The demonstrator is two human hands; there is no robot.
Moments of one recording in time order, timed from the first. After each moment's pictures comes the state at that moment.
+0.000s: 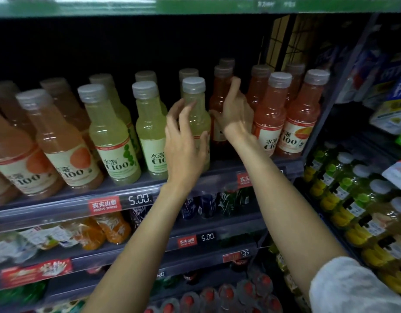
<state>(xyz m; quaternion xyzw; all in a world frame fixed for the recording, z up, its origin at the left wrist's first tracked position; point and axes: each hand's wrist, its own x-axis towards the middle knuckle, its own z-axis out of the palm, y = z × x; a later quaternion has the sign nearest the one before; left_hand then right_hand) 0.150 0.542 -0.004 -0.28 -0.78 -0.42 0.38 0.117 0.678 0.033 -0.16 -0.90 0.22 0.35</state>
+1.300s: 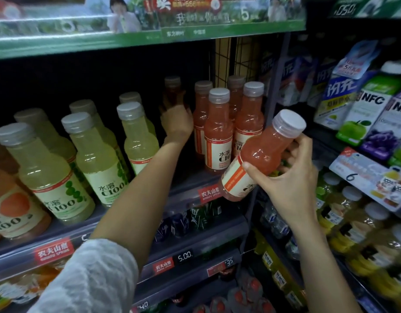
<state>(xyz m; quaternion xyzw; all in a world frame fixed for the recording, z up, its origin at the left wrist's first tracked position) 0.052 0.684 0.037 -0.19 -0.92 -0.30 0.15 0.317 0.735 0.009 -0.19 -0.76 0.39 0.47</state>
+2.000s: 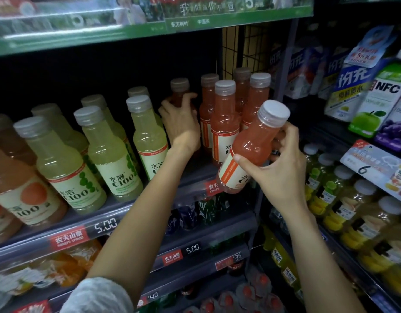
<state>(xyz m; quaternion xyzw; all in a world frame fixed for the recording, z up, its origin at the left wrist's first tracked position) 0.104 0.656 0.033 -0.21 -0.88 -0.33 0.25 0.302 0.725 0.005 -0.17 -0.78 0.39 0.46</state>
